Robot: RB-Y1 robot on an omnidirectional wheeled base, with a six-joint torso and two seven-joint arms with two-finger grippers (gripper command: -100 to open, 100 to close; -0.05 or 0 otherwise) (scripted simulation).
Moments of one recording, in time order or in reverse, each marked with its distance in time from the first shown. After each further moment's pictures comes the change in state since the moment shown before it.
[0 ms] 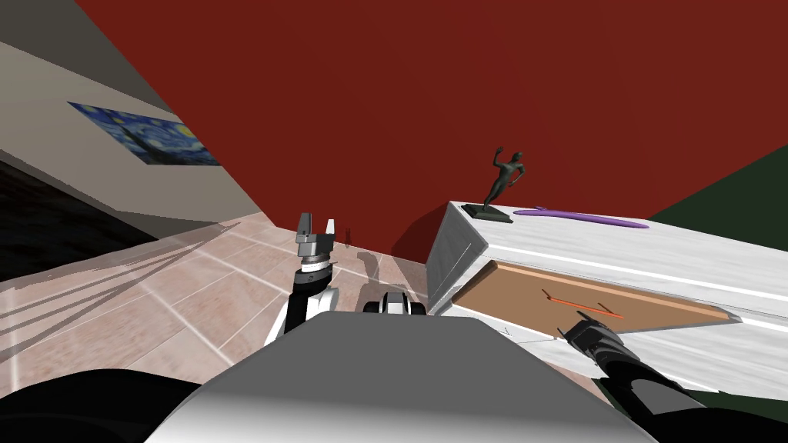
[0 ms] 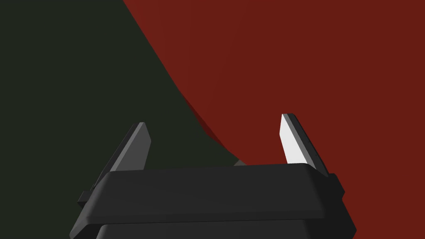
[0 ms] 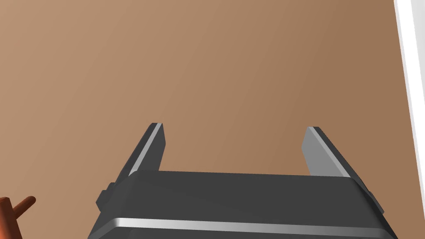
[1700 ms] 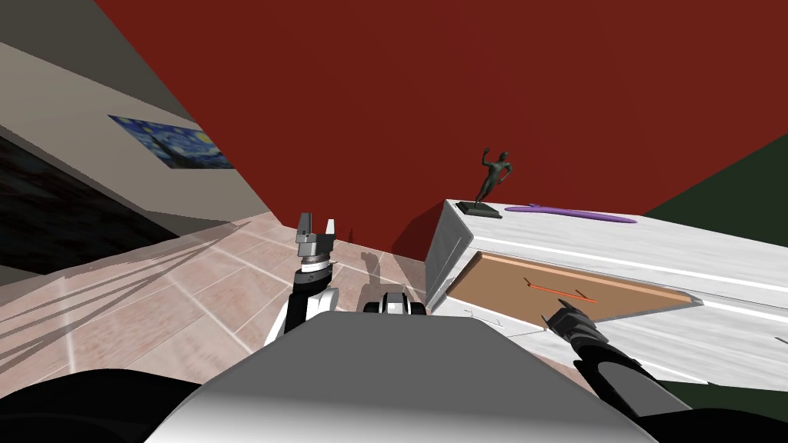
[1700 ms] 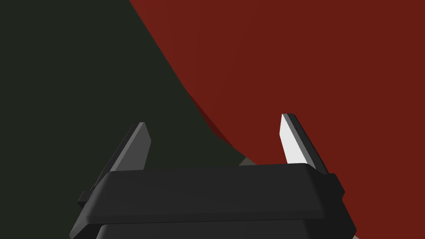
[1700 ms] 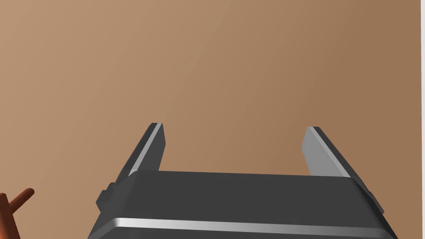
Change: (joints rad) left arm 0.000 0.000 0.000 0.000 0.000 0.000 0.000; right arm -0.036 0.032 0.037 -0.058 0.071 0.078 0.013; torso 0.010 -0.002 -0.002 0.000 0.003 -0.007
